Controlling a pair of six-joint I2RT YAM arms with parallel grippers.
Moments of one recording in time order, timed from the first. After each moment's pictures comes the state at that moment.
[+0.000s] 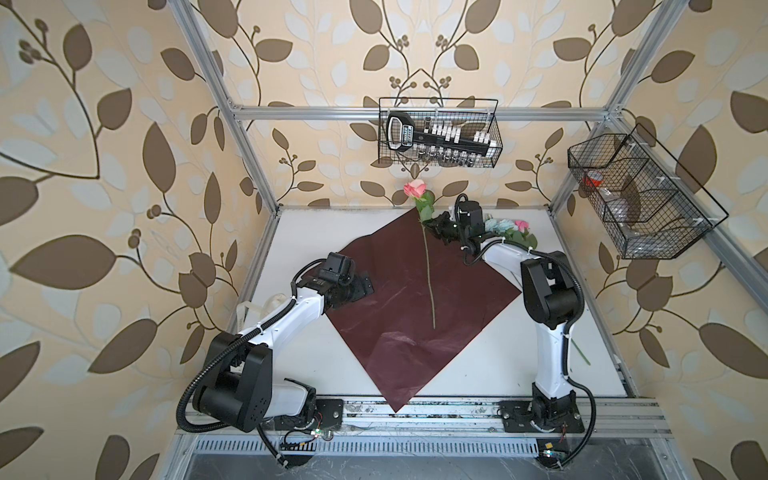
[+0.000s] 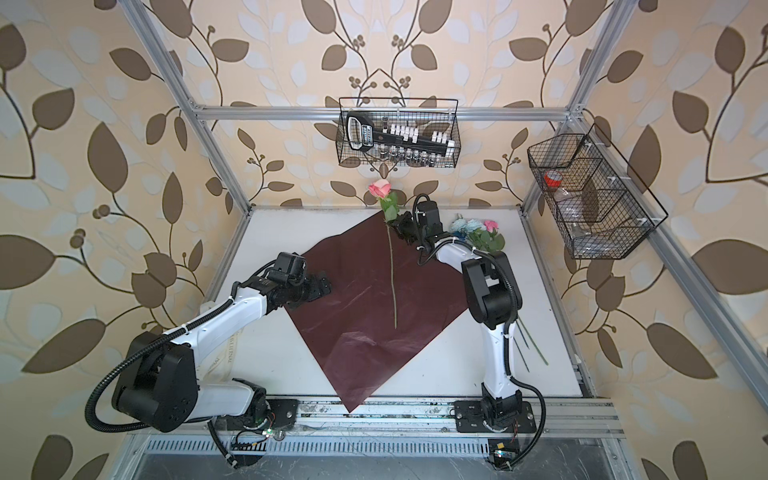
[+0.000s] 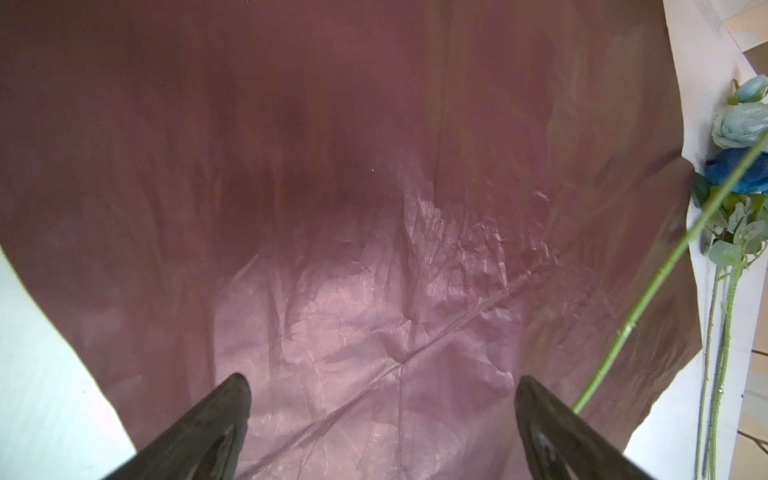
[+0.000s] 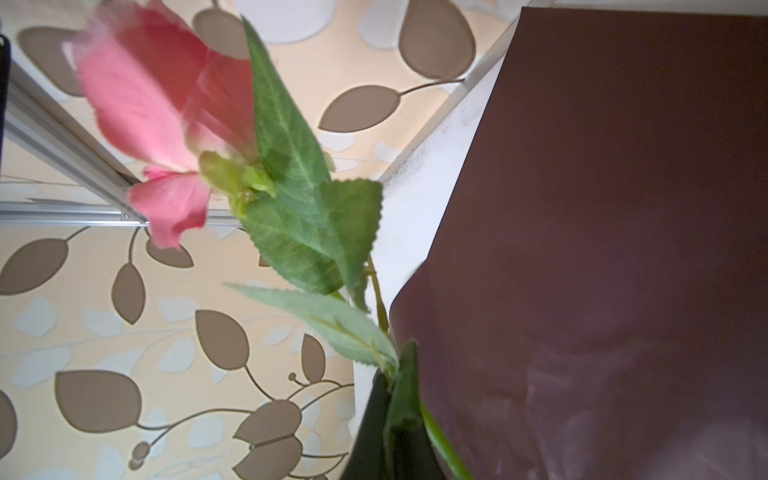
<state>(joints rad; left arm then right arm) -0.29 1.34 0.82 -0.44 0.11 -0.71 0.30 2.19 1.57 0.22 -0.44 1.18</state>
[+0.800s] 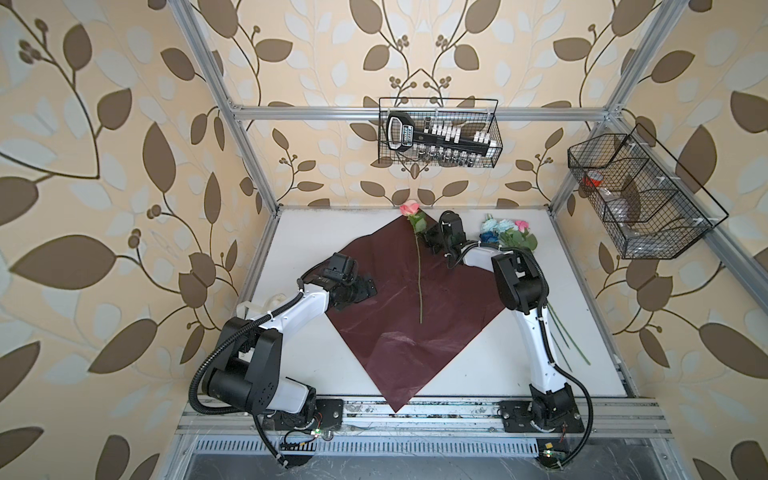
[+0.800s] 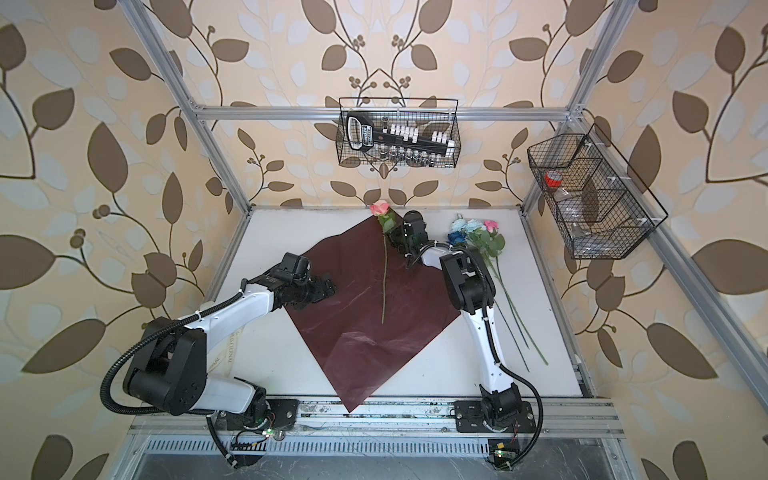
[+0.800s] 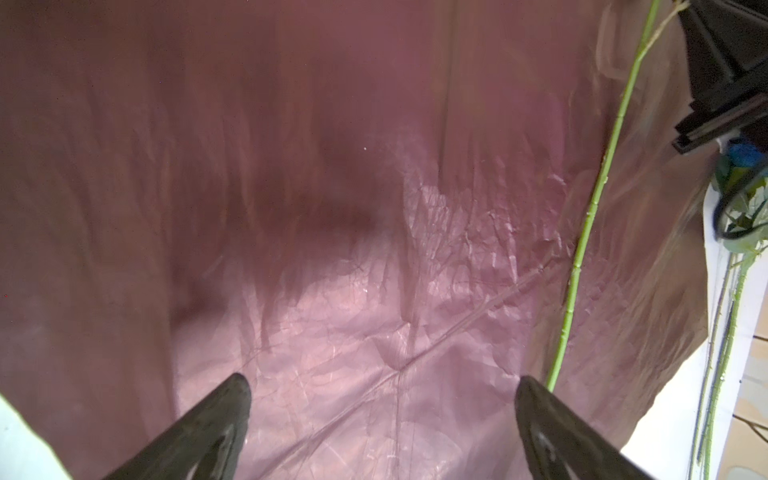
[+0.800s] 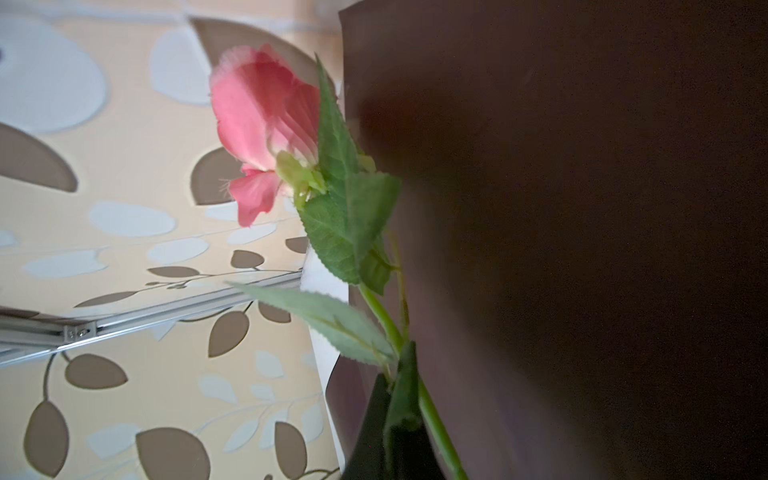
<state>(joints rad) -0.29 1.42 0.82 -0.40 0.16 -0.71 0.33 2.46 1.72 0.24 -0.28 1.34</state>
